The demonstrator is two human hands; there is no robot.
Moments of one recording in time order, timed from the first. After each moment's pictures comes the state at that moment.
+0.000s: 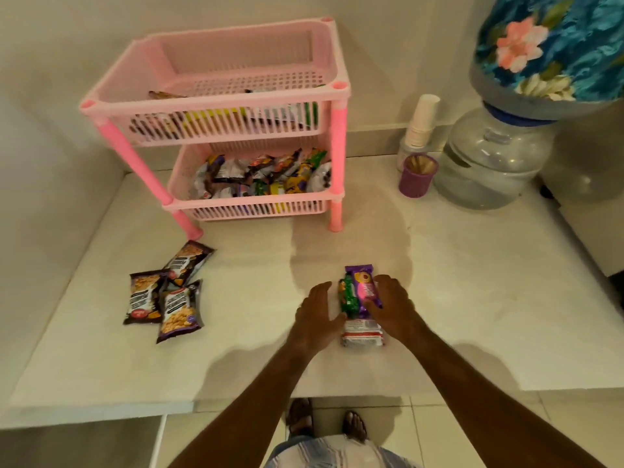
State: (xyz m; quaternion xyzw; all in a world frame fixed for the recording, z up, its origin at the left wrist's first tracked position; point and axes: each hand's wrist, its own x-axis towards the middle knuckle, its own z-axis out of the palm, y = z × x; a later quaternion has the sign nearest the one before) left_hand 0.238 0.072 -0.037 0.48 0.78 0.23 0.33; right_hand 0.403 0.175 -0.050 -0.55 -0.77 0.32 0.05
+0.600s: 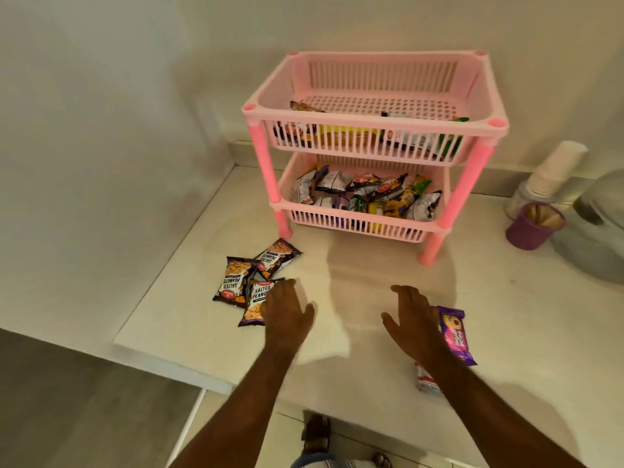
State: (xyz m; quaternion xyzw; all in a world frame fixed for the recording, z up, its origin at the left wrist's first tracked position) left_hand 0.064 -0.020 -0.024 0.31 0.92 0.22 0.07; right_hand 0.273 0.148 -0.027 -0.41 -0.88 0.22 0.08
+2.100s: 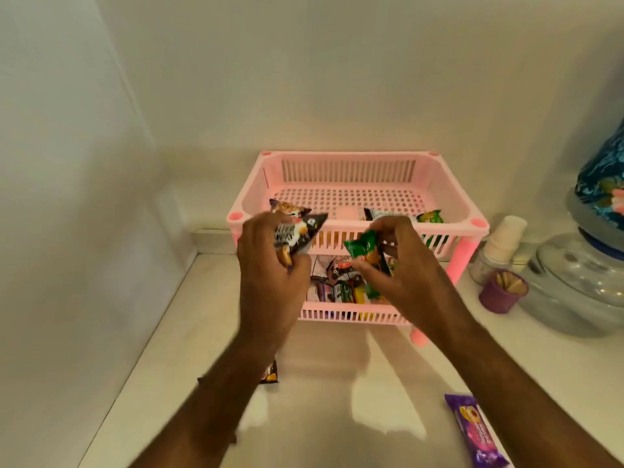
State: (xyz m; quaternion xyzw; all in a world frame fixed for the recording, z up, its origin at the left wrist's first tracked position) left_hand -0.040 0.085 0.225 0.47 0.66 0.59 -0.07; right_hand 0.142 0.195 0.237 -0.28 -0.83 0.33 0.35
